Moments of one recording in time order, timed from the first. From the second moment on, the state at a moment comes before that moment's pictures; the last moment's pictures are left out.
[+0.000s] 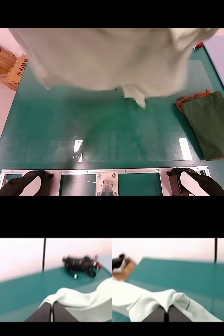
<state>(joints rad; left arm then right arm) 0.12 -0.97 2.04 0.92 -1.24 -1.32 -0.26 -0.96 1.77 -0.77 1.22 1.31</state>
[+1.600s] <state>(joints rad) 0.03 -1.85 1.83 0.99 -1.03 -1.29 -0.09 -1.74 1.55 -0.90 0.83 1.24</state>
